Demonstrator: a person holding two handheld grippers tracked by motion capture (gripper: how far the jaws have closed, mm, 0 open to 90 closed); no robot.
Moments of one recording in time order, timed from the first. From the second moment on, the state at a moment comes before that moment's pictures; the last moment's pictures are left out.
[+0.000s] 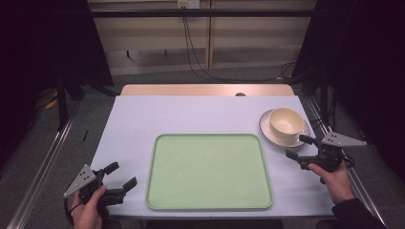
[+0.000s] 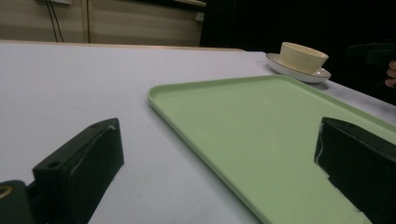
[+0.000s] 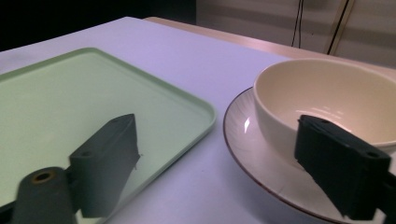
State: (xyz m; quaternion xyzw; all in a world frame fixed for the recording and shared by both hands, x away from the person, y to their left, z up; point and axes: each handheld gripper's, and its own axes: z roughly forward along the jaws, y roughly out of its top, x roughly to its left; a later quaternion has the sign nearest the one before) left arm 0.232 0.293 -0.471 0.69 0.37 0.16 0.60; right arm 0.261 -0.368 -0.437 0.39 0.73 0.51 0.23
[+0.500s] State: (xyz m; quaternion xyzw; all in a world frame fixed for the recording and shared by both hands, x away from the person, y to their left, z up) left arm 0.232 0.293 -0.471 0.69 0.37 0.17 0.60; right arm 0.282 -0.367 -0.421 0.39 0.74 0.49 0.23
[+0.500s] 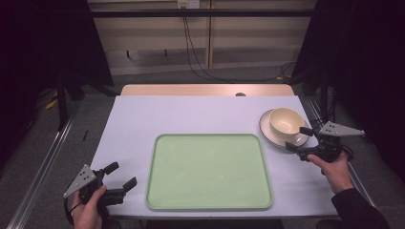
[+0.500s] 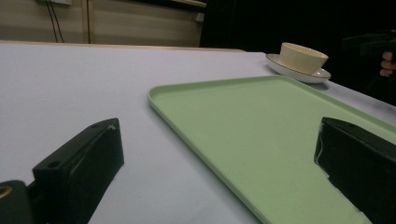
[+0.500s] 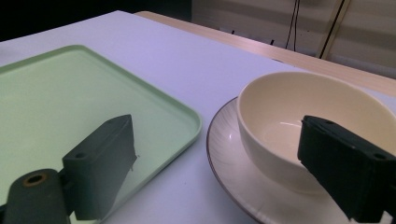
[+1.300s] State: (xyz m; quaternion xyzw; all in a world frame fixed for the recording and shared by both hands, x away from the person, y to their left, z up) left arm 0.233 0.293 -0.471 0.69 0.37 0.16 0.60; right arm 0.334 -0.387 -0.407 0.45 0.77 0.41 0.21
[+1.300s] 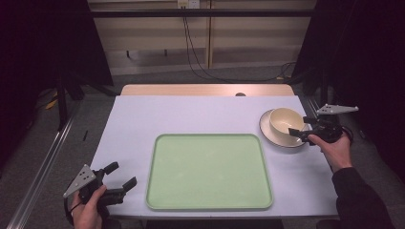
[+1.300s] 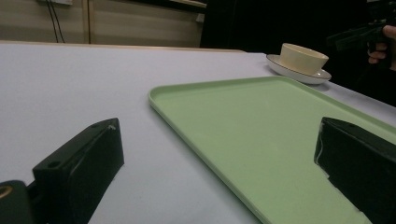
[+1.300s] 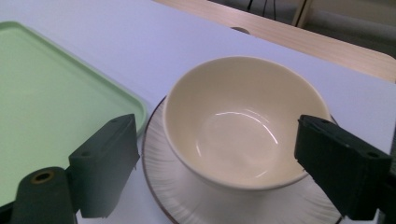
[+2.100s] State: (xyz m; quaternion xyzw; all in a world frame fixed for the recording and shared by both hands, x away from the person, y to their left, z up) left arm 0.233 0.293 -0.471 0.69 0.37 0.16 0.60; right arm 0.387 -0.400 -0.409 0.50 0.77 0.34 0.19
